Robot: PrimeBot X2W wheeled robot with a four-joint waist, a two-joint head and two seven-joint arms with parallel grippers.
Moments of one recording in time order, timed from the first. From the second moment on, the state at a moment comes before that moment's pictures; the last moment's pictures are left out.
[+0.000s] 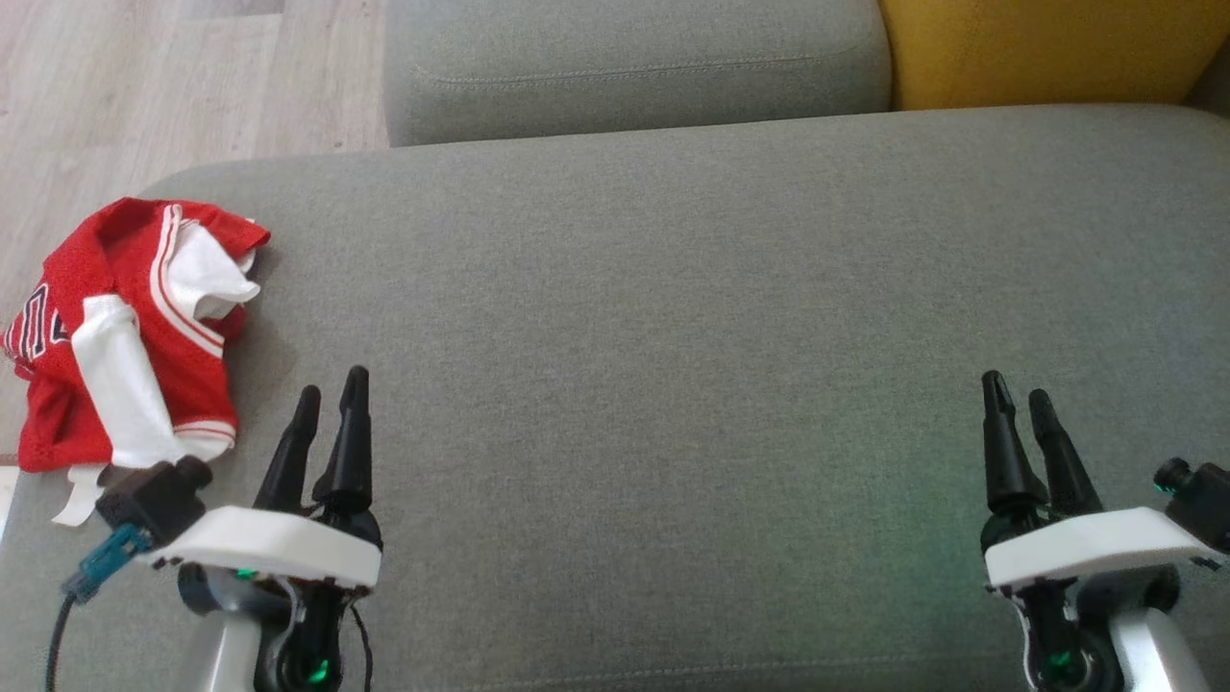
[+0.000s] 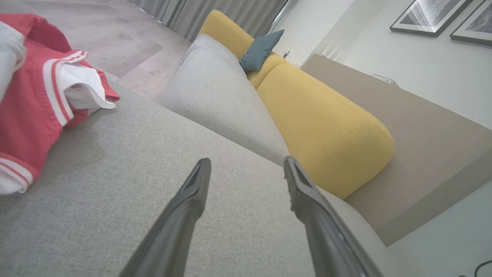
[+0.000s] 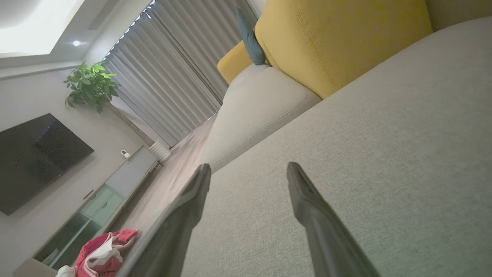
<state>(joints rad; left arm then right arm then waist) -0.07 0.06 -0.10 0.20 -0.69 -0.12 -0.11 -0.01 -0.08 0.02 0.16 0.72 0.13 -0.03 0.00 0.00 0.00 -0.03</state>
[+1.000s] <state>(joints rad) -0.07 0.07 -0.12 0.23 -0.33 -0.09 -0.19 -0.01 -0.08 0.03 0.15 0.35 0.13 -0.08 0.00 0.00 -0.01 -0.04</state>
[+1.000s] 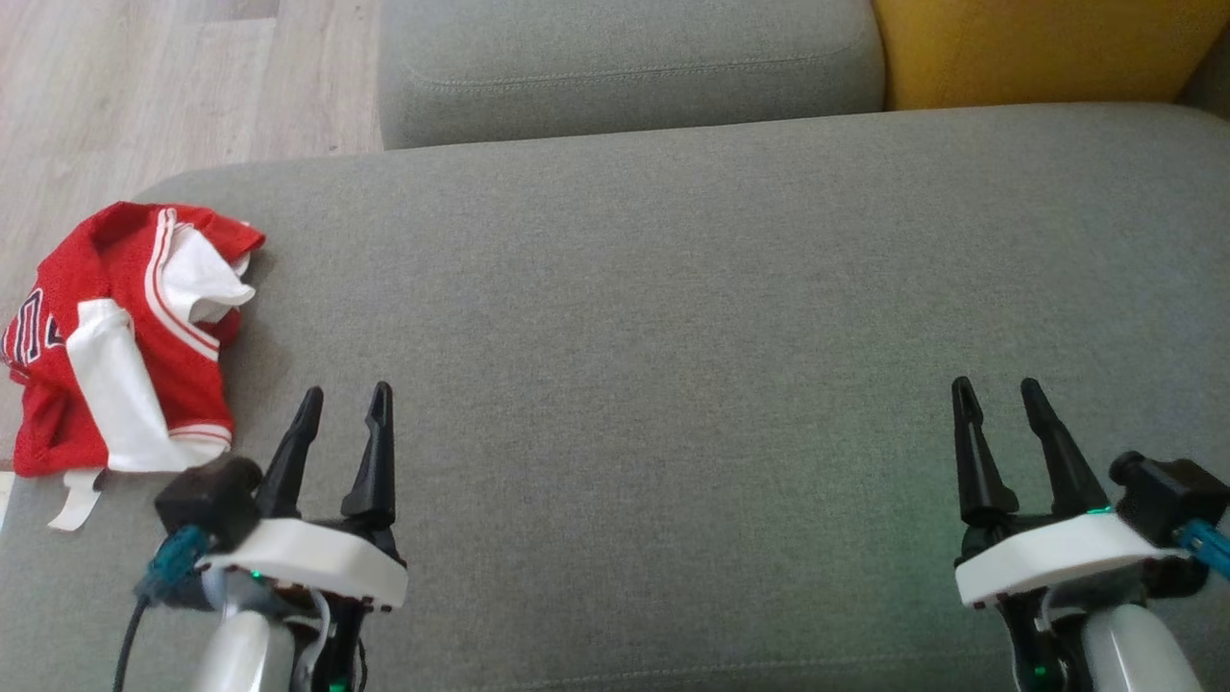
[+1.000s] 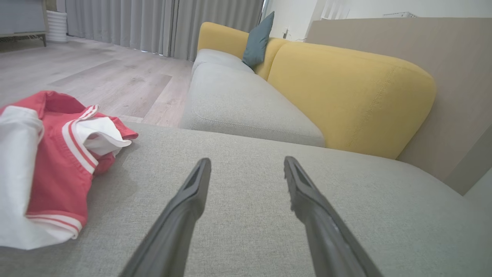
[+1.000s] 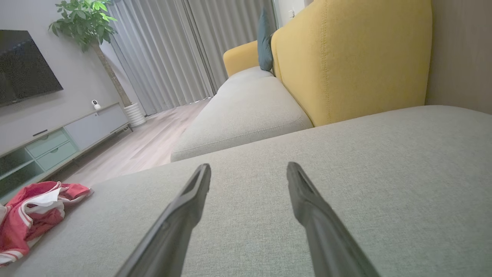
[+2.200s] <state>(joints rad) -0.07 0.06 -0.11 0.29 -0.12 -0.09 -0.25 0.01 -0.07 0.03 0.13 0.15 0.13 -0.12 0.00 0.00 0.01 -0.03</state>
